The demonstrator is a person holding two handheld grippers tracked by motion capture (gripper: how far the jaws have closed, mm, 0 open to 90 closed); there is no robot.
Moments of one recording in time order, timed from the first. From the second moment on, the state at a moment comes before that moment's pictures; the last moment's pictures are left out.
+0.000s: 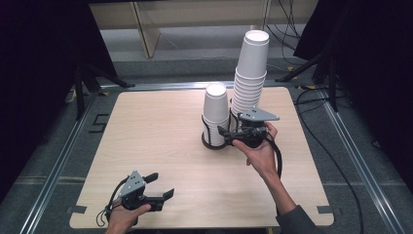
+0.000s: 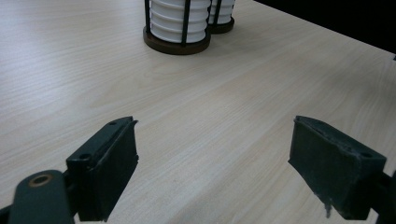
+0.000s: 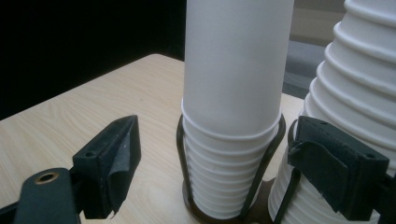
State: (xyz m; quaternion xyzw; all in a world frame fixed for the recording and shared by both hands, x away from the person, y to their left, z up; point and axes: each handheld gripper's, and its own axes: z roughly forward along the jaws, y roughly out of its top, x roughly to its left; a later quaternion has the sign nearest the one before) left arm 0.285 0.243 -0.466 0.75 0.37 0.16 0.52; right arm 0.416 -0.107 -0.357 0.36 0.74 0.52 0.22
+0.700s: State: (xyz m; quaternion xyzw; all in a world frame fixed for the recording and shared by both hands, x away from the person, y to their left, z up) left arm 0.285 0.242 -0.467 0.75 0.37 0.16 0.52; right arm 0.447 -0.081 -0.332 0.37 0.74 0.52 0.23
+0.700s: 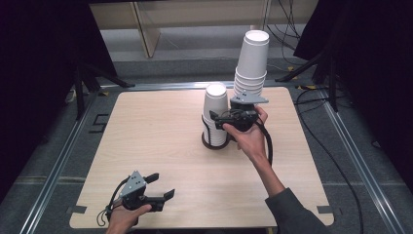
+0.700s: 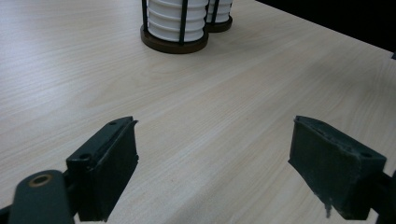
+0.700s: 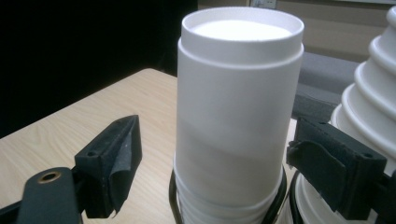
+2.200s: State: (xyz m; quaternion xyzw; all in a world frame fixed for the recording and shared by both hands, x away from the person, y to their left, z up) left arm 0.286 0.241 -0.468 0.76 0.36 0.15 0.52; right arm 0.482 -0.042 -0.332 0.45 0.71 0.47 0.26
